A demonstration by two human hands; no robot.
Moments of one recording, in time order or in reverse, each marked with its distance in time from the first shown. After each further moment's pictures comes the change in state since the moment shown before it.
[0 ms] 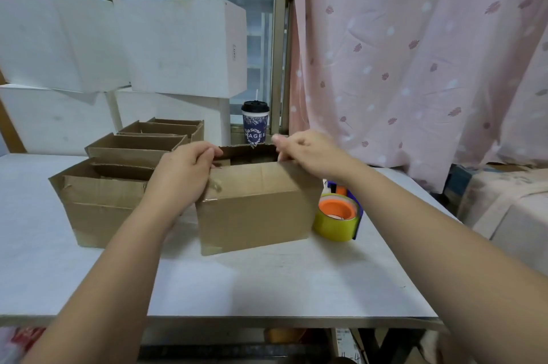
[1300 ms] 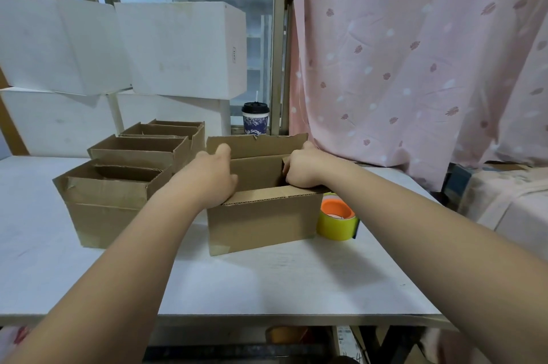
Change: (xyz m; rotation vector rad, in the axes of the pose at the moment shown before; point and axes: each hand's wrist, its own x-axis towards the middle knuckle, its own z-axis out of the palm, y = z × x) left_hand 0.010 0.023 0.011 0.557 -0.353 -0.025; right_hand 0.007 -0.015 0.011 -0.780 -0.406 0.270
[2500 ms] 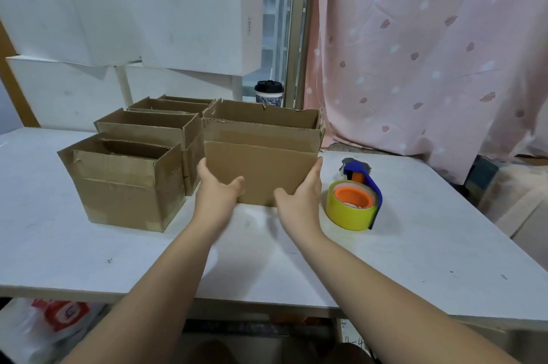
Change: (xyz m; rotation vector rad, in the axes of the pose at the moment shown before) left_hand 0.015 -0.036 0.112 -1.025 0.261 -0.332; right_hand -0.003 -0.060 0.116 1.357 0.555 0.179
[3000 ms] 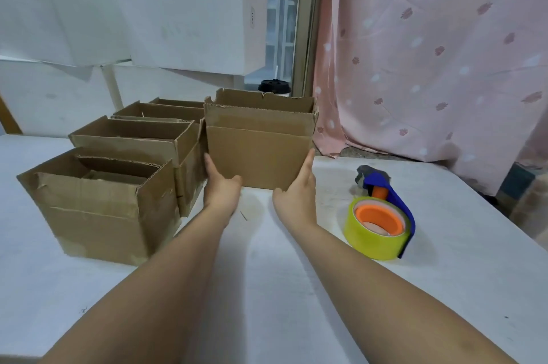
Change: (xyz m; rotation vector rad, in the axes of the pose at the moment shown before) left_hand 0.095 -0.021 0.036 0.011 0.042 -0.131; right_hand 0.081 0.026 0.044 -0.196 0.005 -0.032
